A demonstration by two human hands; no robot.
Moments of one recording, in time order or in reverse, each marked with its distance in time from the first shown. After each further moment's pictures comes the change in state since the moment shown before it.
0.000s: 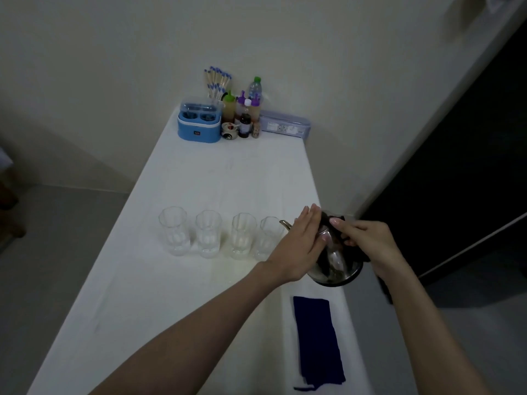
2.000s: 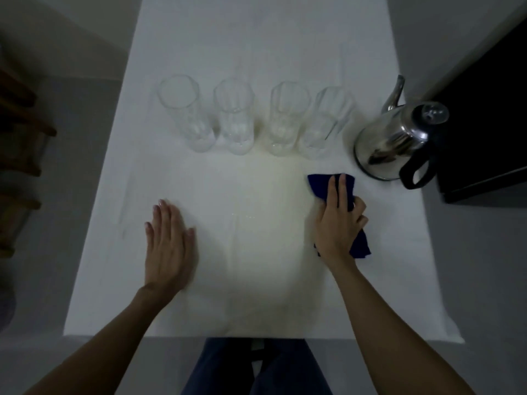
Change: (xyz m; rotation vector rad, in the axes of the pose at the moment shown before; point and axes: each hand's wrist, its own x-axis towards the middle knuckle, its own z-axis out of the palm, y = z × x) left_hand -0.267 -0.244 -0.012 0.509 0.150 -0.717; right_hand -0.020 0.245 0.206 -0.885 0.168 -0.142
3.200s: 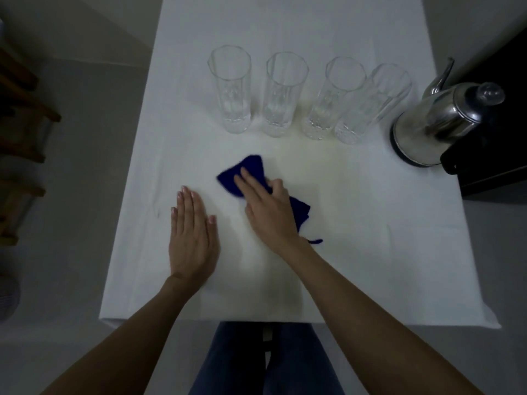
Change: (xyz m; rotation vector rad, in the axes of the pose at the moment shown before) left_hand -0.006 -0.035 0.006 -0.026 0.118 0.051; right_hand -0.064 -0.152 0.042 0.156 -0.132 -0.691
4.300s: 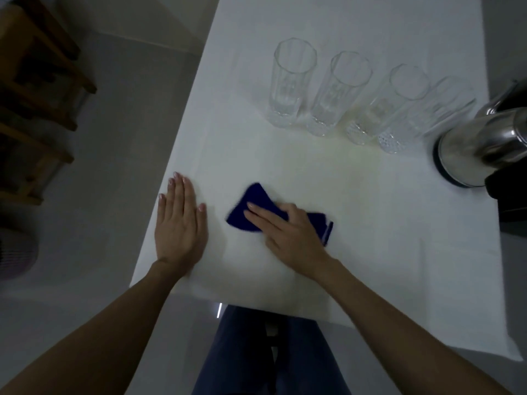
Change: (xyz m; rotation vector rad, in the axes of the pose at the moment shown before) left_hand -0.009 -0.073 -0.025 0.107 0.033 -0.141; right_hand -0.040 -0.012 0.008 0.056 -0.106 -0.384
